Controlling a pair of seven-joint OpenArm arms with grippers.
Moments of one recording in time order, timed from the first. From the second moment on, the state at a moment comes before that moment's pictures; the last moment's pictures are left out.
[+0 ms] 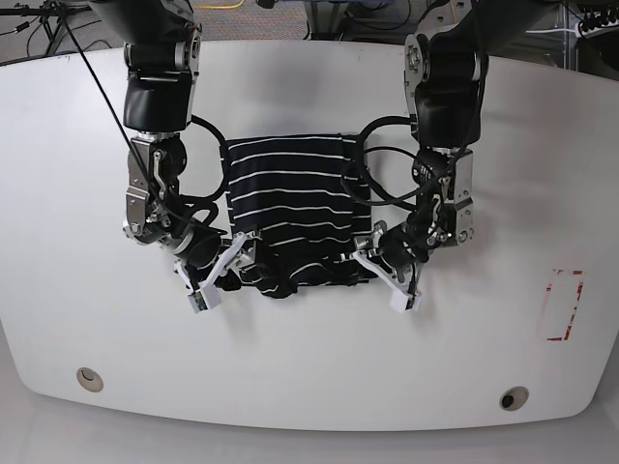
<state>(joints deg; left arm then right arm) -23.2 5.3 -9.5 56.5 -23.6 -21.8 42.1 17.8 6.7 7.7 66.4 24.4 38.2 -38.7</state>
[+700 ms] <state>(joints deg) -23.0 6.0 -9.6 56.5 -23.6 -21.8 42.0 17.7 5.7 7.7 66.3 24.1 38.2 -38.4</state>
